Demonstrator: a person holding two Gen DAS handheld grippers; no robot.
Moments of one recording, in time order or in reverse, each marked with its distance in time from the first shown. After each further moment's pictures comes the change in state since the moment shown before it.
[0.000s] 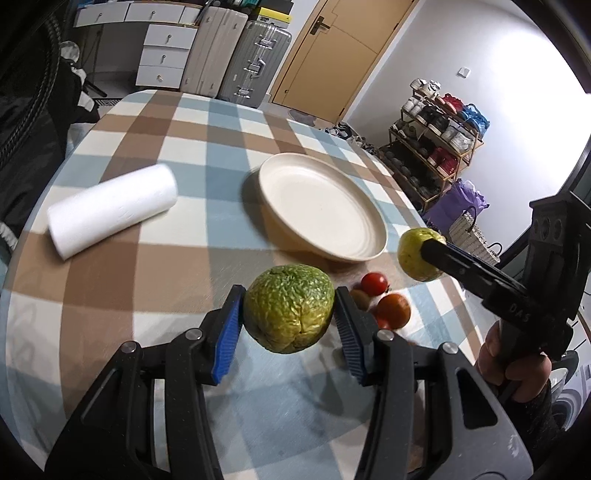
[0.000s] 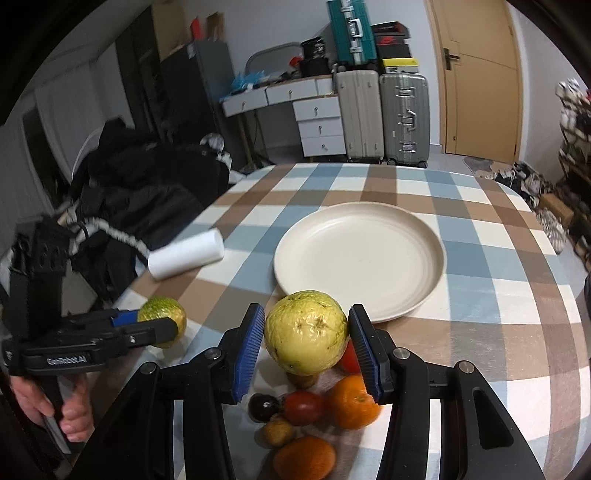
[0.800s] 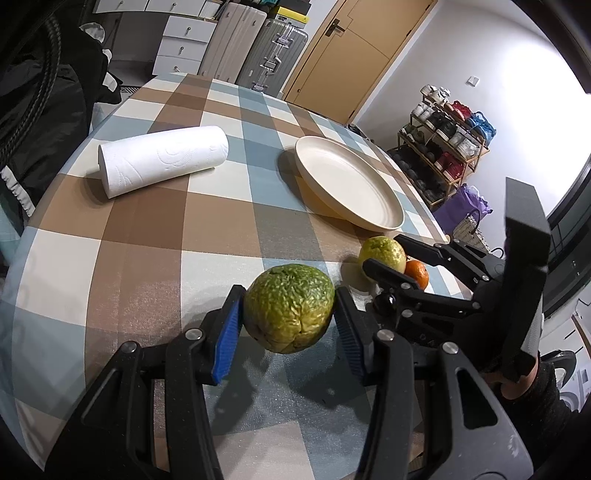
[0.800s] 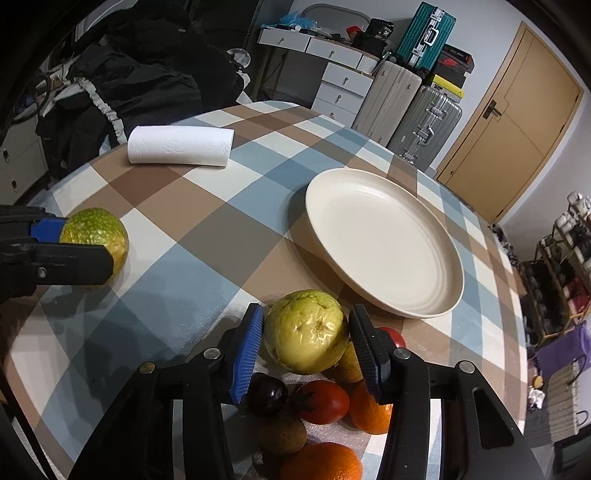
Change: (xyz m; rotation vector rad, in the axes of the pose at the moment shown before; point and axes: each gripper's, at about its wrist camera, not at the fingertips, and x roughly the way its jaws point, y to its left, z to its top) left arm -0.028 0.039 -0.050 -0.058 -0.002 0.010; right arm 0.065 0.076 -0.035 -0.421 0.184 -0.267
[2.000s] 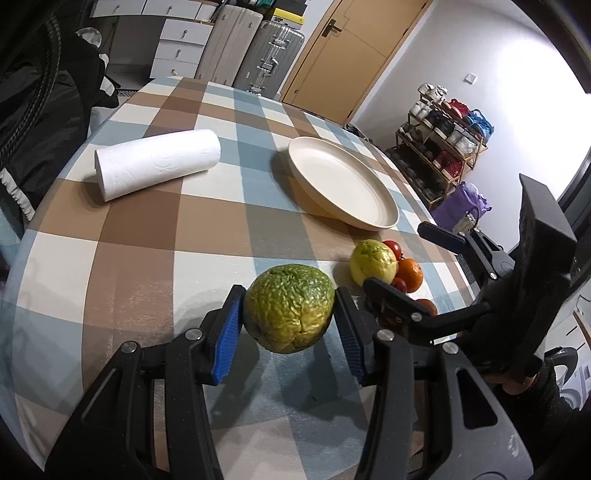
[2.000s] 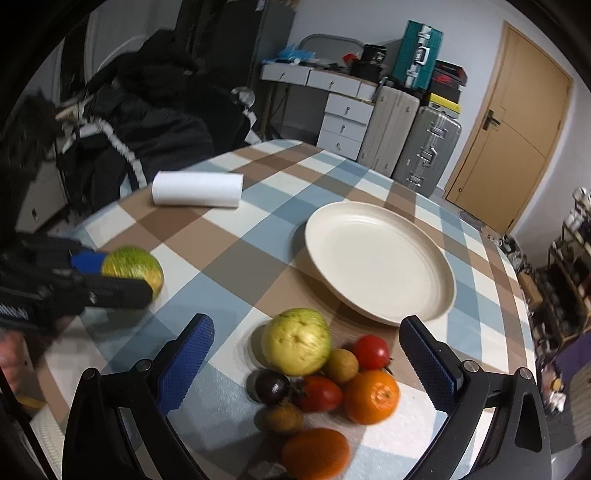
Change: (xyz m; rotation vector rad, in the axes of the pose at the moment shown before) left arm -0.006 -0.006 -0.002 0.016 -0.002 -0.005; right arm -0.036 -0.013 -0.007 0.032 -0.131 0.066
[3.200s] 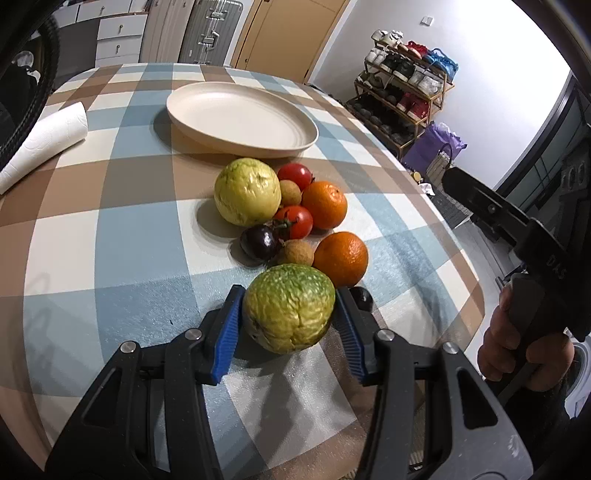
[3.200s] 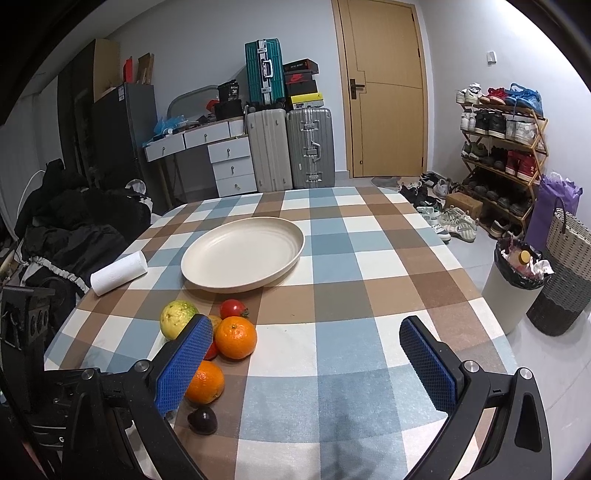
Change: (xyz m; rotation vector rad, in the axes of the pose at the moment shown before) left arm 0.061 -0.111 -0.042 0.180 0.132 -0.083; right arm -0.098 -0.106 -0.093 0.531 -0.150 -0.183
